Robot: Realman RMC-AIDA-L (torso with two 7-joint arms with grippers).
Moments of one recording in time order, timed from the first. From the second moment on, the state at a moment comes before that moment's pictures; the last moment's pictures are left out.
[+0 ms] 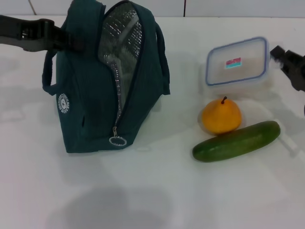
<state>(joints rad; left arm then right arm) -0.62 -1.93 0.65 1.15 2.15 1.84 -2.59 0.52 2.03 -1.43 -0.12 -0.48 -1.26 1.65</state>
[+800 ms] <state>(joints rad) -0.65 -1.93 0.67 1.15 2.15 1.84 -2.60 0.53 2.03 -1.43 -0.15 -0.29 -1.52 1.78</state>
